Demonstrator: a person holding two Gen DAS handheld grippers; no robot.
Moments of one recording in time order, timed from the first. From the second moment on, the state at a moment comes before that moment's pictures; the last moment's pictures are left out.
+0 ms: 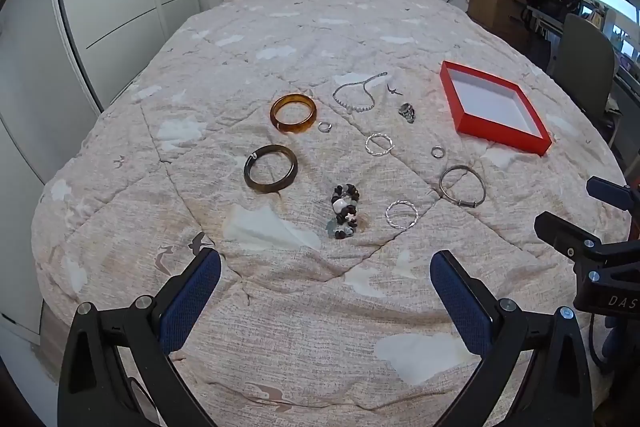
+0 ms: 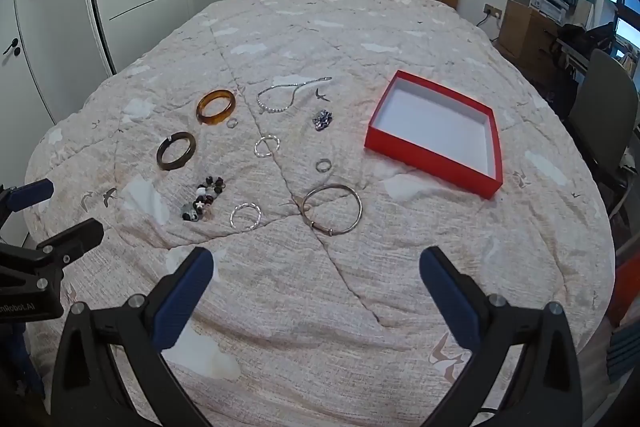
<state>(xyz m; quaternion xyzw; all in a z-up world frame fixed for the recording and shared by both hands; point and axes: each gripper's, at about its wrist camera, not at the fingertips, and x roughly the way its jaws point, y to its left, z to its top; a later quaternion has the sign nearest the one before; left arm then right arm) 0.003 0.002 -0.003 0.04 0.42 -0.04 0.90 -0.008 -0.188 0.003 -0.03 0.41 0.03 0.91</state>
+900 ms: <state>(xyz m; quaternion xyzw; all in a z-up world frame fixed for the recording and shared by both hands) 0.005 0.016 -0.001 0.03 0.41 -0.03 0.91 -0.005 -0.197 -0.002 -0.01 0.43 0.03 0.90</state>
